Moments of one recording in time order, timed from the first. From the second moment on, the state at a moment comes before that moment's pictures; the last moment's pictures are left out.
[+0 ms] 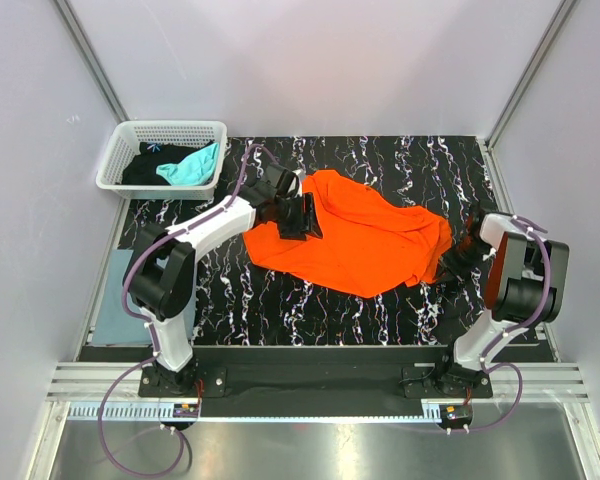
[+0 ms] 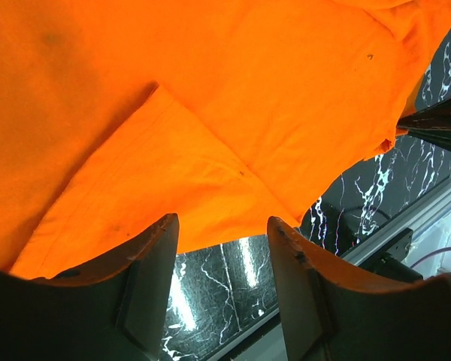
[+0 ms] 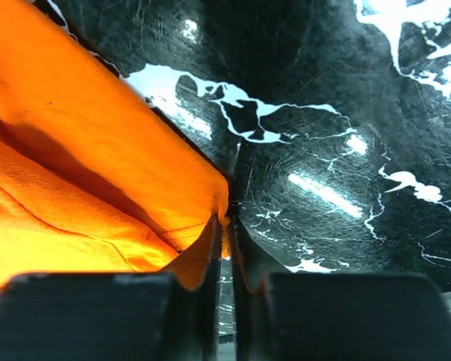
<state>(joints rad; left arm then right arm) -0.56 1.84 1.39 -0.47 0.34 -0.60 -0.26 1.73 1.00 -0.79 -0.10 0.70</state>
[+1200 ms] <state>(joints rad) -0.72 2.24 1.82 -0.77 -0.22 -0.87 -0.26 1.53 0.92 -0.80 -0.13 0.63</state>
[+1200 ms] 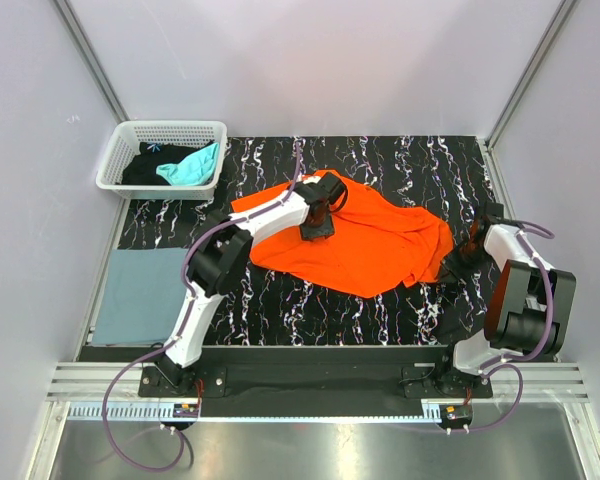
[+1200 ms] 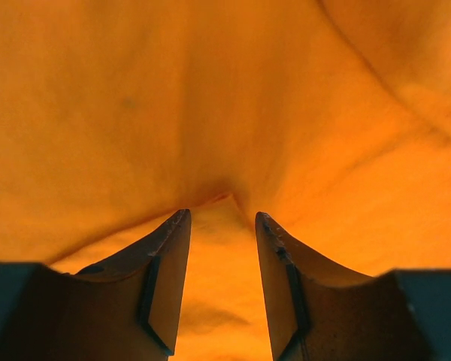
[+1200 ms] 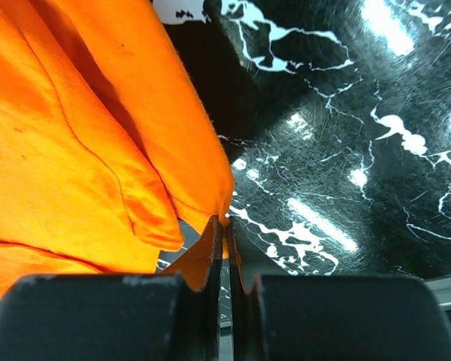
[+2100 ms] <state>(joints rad) -0.72 2.27 1.84 -0.77 -0.24 -0.83 -0.26 1.53 0.91 -0.78 -0.15 0.62</state>
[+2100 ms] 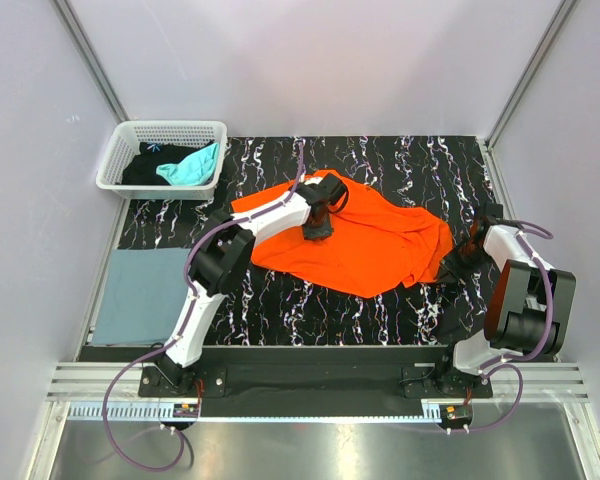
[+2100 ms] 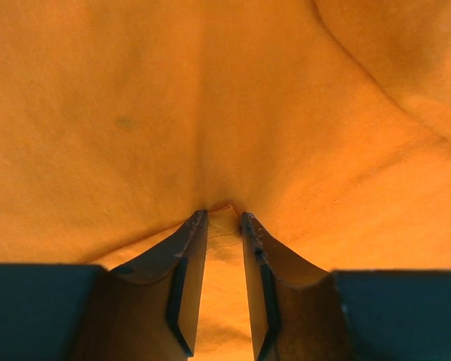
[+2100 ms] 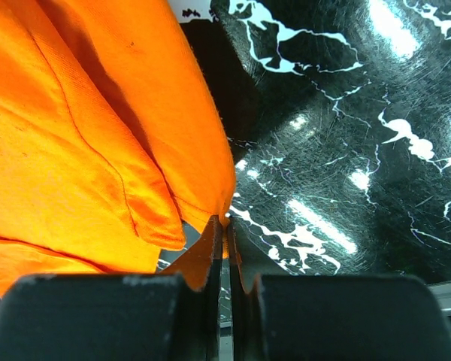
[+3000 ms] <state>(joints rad) -0.72 1.94 1.76 -0.78 -0.30 -0.66 -0.27 1.52 1.04 -0.83 0.05 0.59</state>
